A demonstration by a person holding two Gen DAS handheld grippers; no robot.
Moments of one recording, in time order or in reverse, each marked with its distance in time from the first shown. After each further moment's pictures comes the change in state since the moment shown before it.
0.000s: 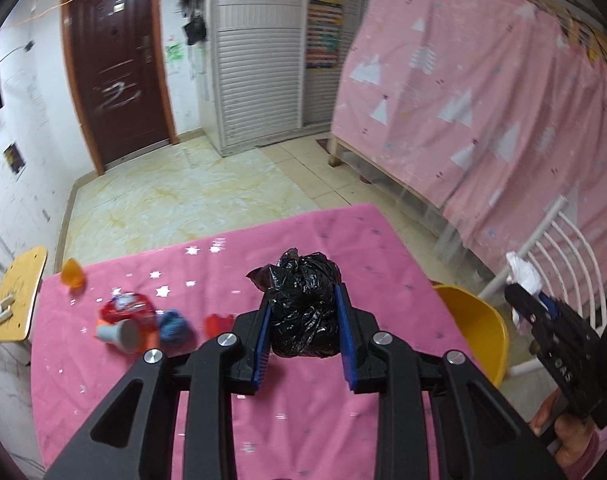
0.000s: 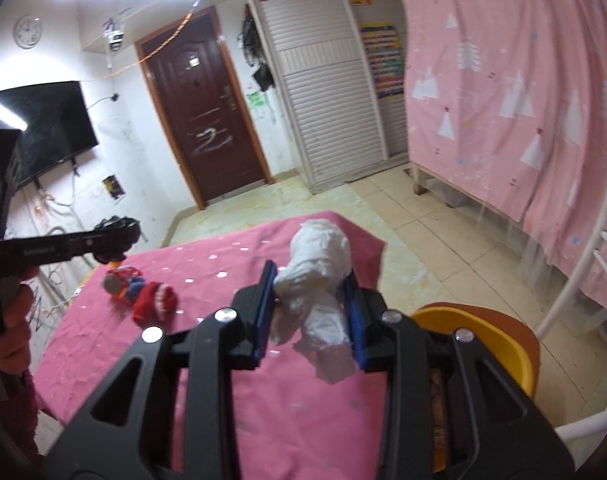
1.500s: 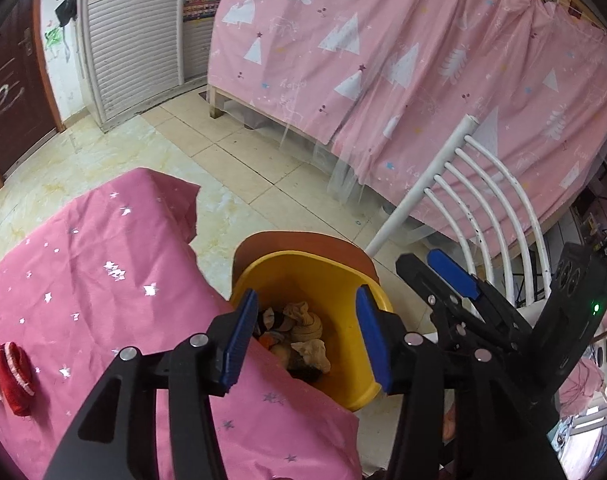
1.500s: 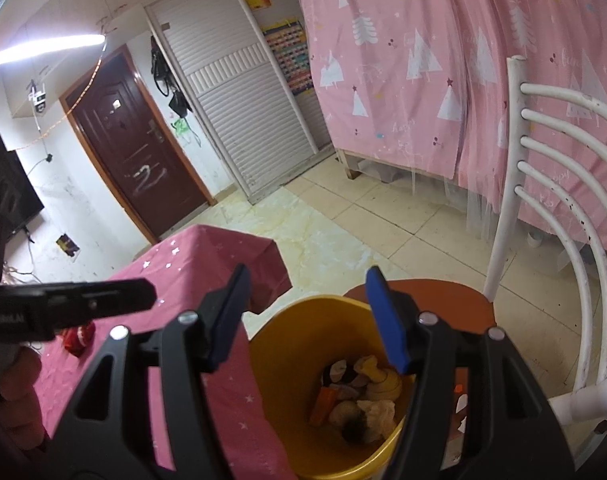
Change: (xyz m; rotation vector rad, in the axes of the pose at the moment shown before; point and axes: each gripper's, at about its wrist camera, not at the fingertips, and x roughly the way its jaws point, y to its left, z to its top) left arm 0.079 -0.192 -0.004 0.147 0.198 -0.309; right arm -0.013 -0.136 -0.019 0.226 -0.017 -0.127
